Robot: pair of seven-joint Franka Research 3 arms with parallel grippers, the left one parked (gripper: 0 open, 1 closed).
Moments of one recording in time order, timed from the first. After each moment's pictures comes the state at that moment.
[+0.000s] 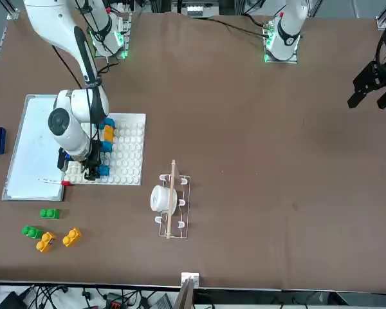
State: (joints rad) arm 0.45 0.45 -0.34 -2.04 0.07 2.50 1.58
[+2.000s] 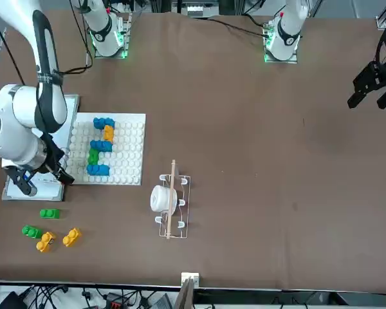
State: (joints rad) arm 0.30 0.43 -0.39 -1.73 0.13 2.16 0.55
